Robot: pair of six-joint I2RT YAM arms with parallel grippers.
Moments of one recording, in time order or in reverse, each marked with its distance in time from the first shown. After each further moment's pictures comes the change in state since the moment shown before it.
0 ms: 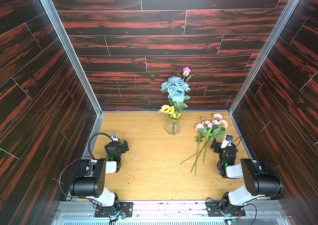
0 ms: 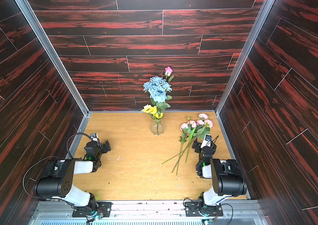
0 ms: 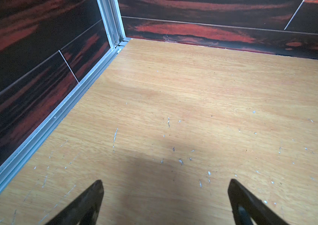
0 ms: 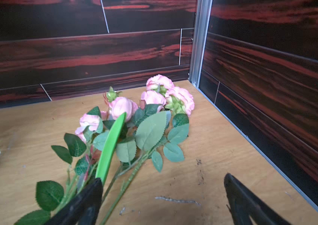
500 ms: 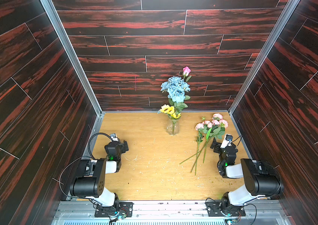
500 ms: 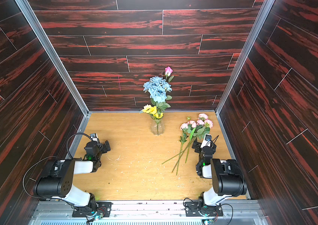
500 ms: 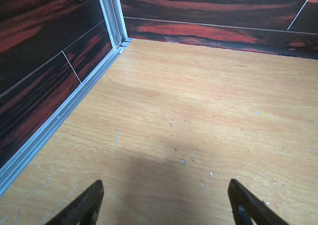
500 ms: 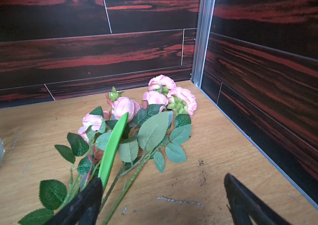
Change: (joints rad) left arm -0.002 0.000 0.000 0.000 -0.008 0.000; right arm -0.002 0.000 0.000 0.000 -0.011 0.000
